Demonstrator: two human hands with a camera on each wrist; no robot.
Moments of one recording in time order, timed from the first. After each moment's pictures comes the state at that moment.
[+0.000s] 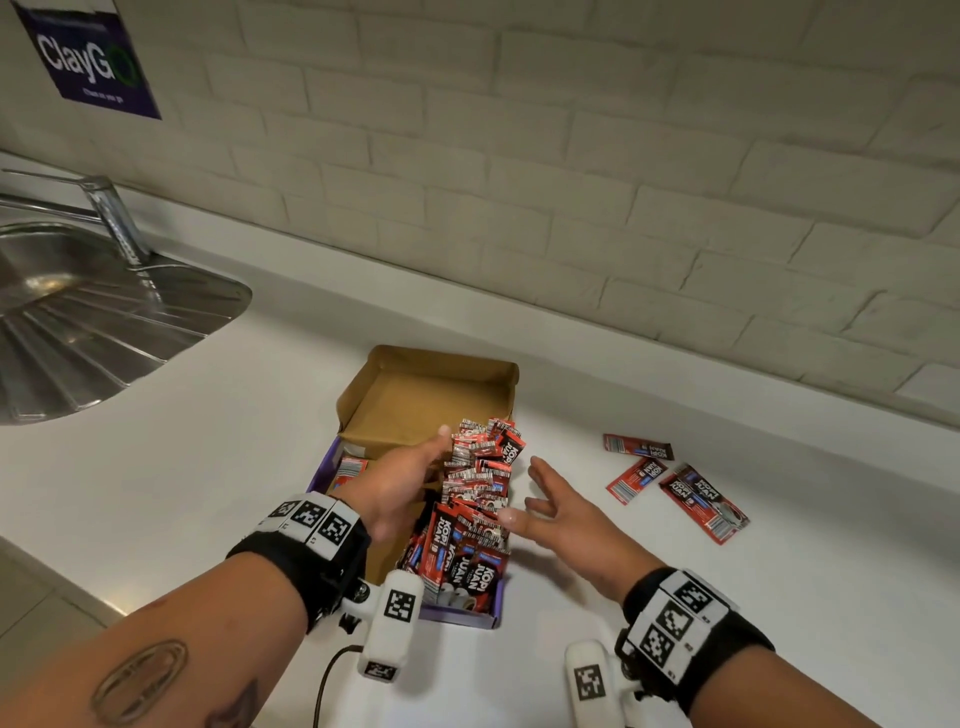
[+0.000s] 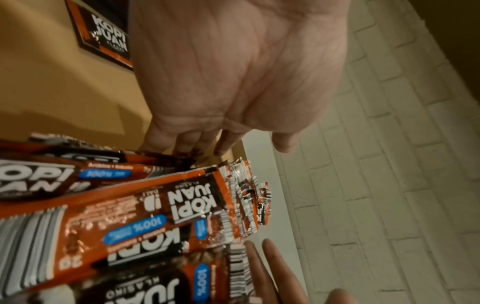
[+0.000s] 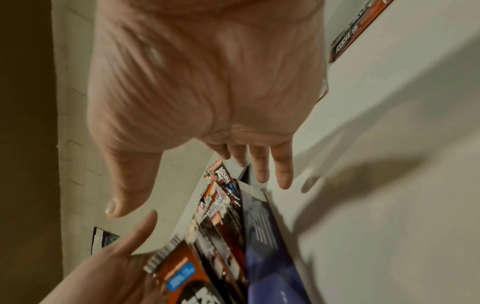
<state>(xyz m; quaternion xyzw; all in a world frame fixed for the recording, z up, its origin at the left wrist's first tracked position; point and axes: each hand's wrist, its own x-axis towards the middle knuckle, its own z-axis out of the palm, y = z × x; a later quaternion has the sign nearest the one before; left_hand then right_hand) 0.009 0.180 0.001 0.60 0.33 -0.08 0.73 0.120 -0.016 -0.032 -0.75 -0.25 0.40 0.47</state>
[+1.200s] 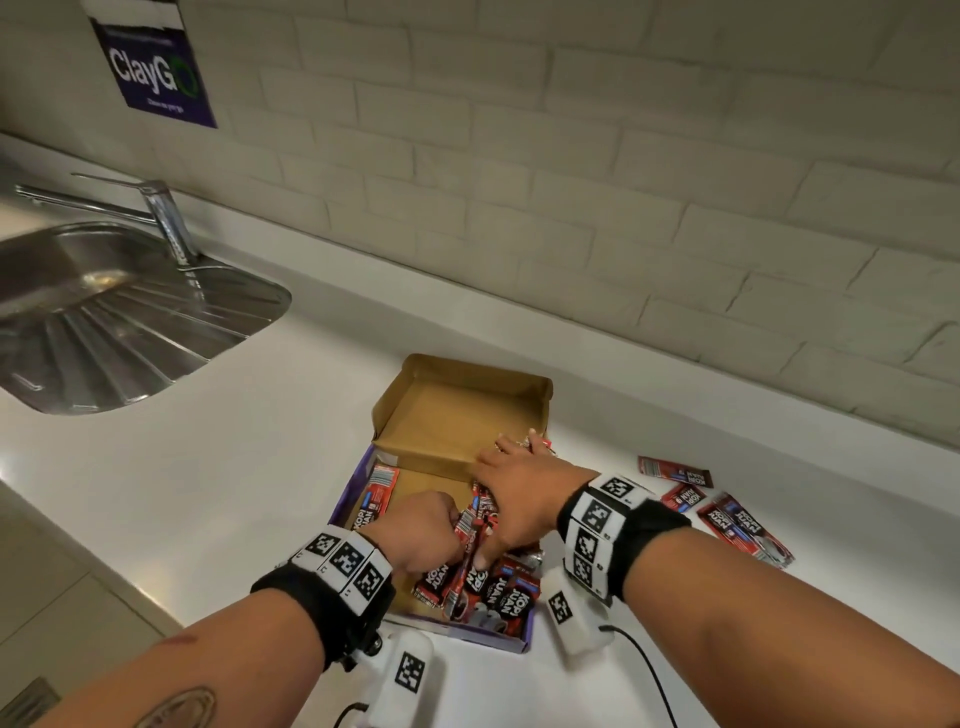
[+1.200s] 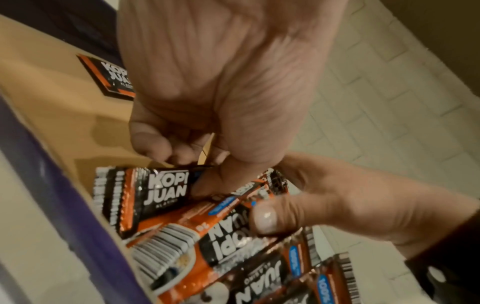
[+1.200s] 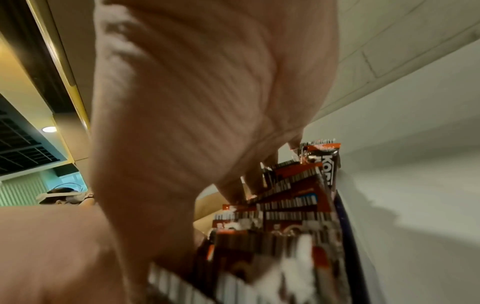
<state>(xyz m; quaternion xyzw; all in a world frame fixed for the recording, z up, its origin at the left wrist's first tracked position) -0.004 0.193 -0.032 0.86 0.33 -0.17 0.36 0.128 0.096 0.007 -0.77 -0.60 0.19 -0.15</state>
